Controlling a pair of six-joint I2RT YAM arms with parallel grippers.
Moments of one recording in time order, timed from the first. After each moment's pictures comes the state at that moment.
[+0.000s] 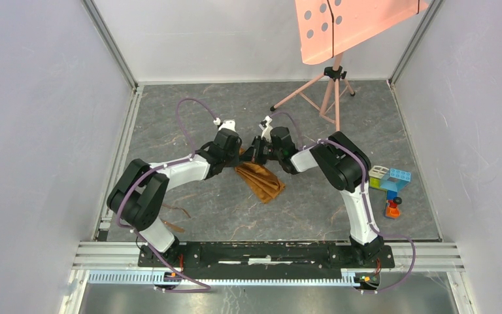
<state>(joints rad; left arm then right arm) -0.59 1.63 0.87 -0.01 -0.21 -0.48 0.62 2.19 1.08 0.67 -0.51 0.87</state>
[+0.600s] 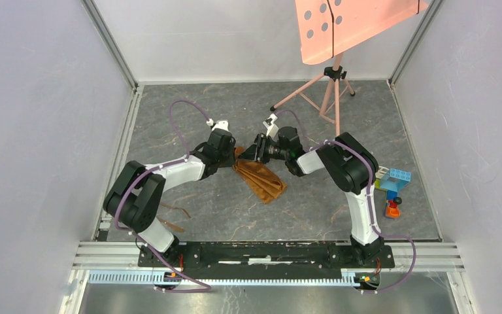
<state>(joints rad) -0.54 1.61 0.82 0.01 -0.20 -0.48 0.59 2.14 1.00 0.83 -0.61 0.90</state>
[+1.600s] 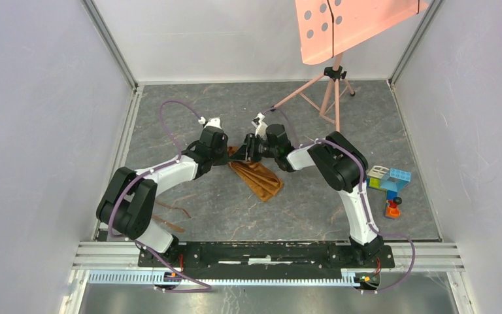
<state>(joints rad) -0.49 1.54 0.81 -0.03 -0.16 -0.51 0.64 2.24 1.18 0.69 -0.56 0.80</state>
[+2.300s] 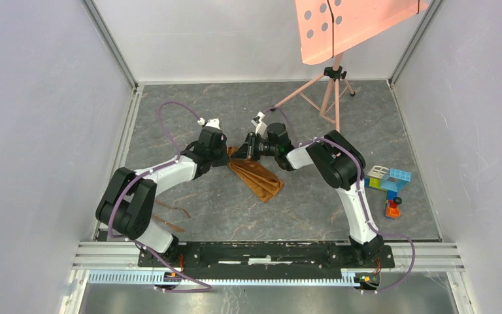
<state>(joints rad) -0.47 1.53 0.80 -0.03 -0.12 -0.51 0.62 2.25 1.18 0.74 -0.65 0.86</state>
